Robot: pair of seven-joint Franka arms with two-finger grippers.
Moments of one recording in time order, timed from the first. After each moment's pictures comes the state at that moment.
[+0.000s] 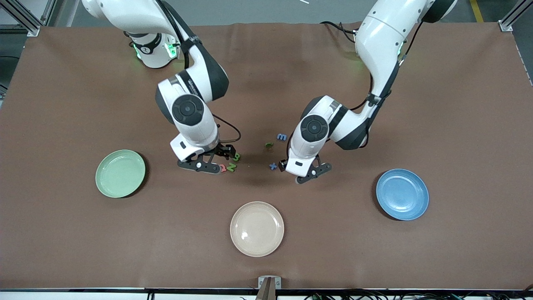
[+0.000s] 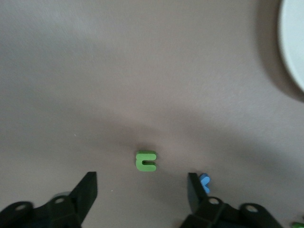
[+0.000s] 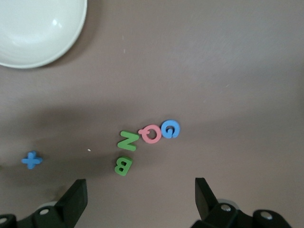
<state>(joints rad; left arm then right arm) -0.52 0.71 -0.15 -1.55 0.03 2.26 -1.10 0.58 0.50 -0.03 -1.63 0.03 2.06 0.72</state>
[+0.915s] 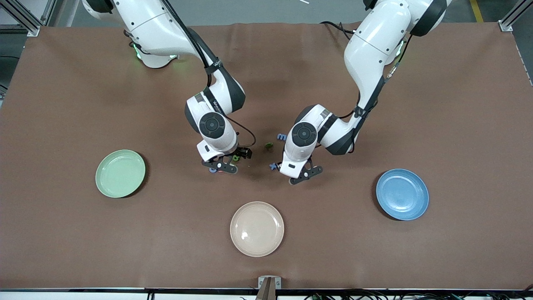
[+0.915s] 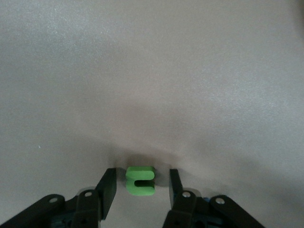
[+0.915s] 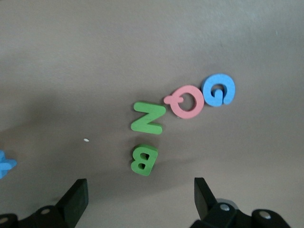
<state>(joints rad) -0.54 0.81 -0.15 -1.55 0.08 2.35 -1.11 0.65 0.62 -0.03 -1.72 0.14 2.26 0.85</state>
